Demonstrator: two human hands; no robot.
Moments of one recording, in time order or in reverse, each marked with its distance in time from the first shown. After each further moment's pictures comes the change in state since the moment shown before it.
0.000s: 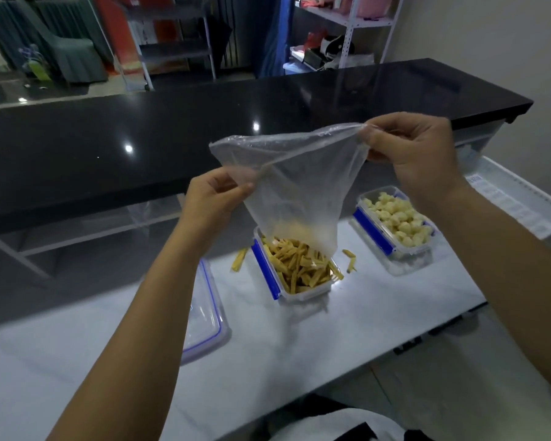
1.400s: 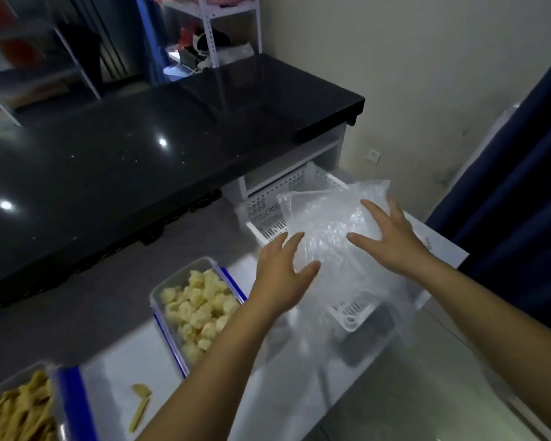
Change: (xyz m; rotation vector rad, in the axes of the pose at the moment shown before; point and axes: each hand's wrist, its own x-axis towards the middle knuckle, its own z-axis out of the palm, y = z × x) left_hand 0.144 -0.069 0.560 0.626 -0.487 -0.060; right_hand 0.089 0.315 -0.442 -0.796 -0.142 0.670
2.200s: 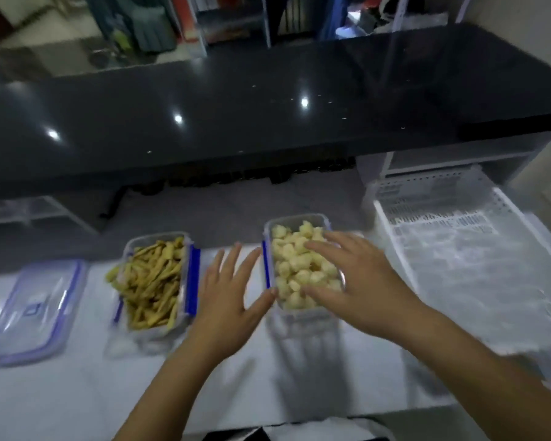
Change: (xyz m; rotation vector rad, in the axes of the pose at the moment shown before) left_hand -0.199 -0.102 -0.079 0.200 0.370 -0.422; right_hand -0.100 -0.167 0.085 -0.151 -0.406 -0.827
